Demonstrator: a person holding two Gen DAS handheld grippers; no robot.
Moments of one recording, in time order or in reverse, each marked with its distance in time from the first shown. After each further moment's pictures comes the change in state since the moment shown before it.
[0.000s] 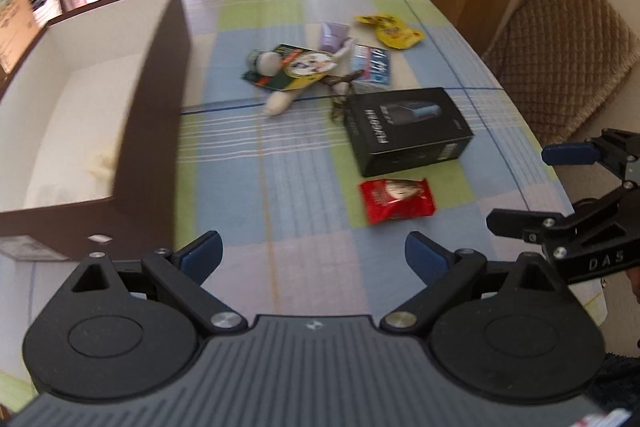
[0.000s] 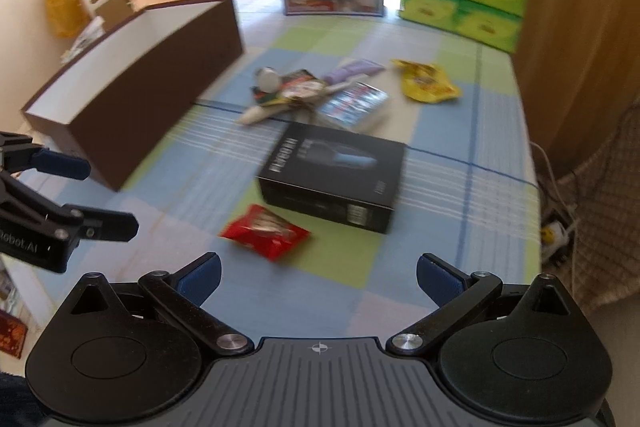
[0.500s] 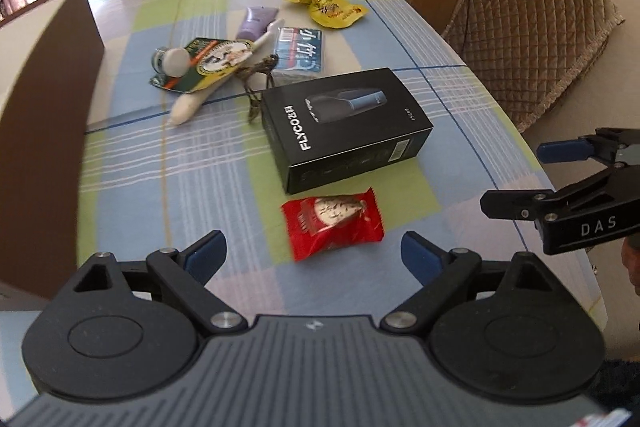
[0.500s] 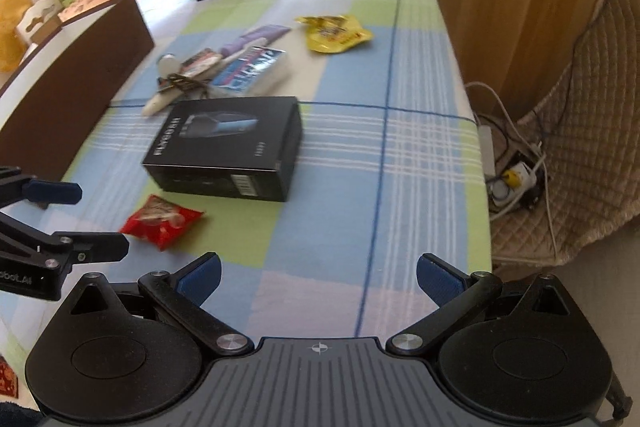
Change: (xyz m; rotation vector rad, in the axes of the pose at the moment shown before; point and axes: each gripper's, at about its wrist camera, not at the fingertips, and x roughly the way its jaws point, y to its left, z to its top) left arm 0.072 -0.045 0.016 0.081 0.025 -0.102; right arm 0.025 -0.068 -0.014 0.169 0.059 -0.072
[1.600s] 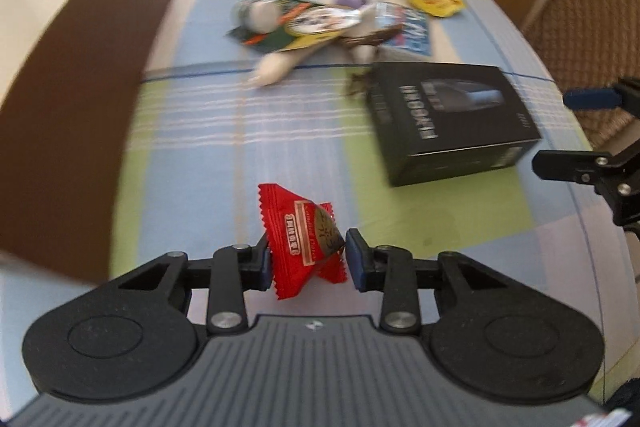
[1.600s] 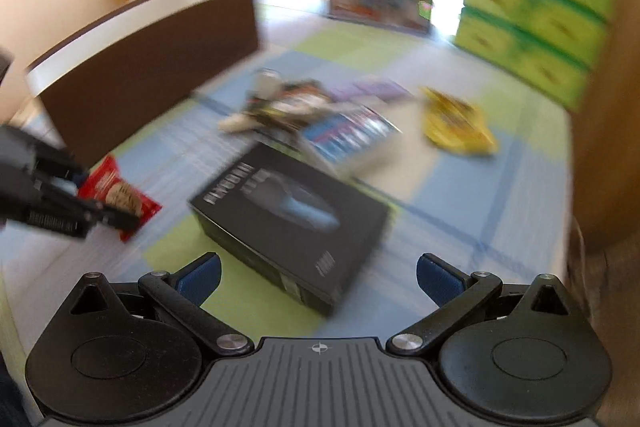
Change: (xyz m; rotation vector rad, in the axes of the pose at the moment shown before) left arm 0.025 0.057 -0.015 -0.174 0.038 0.122; right arm 0.047 0.039 0.056 -0.538 -0.121 0.265
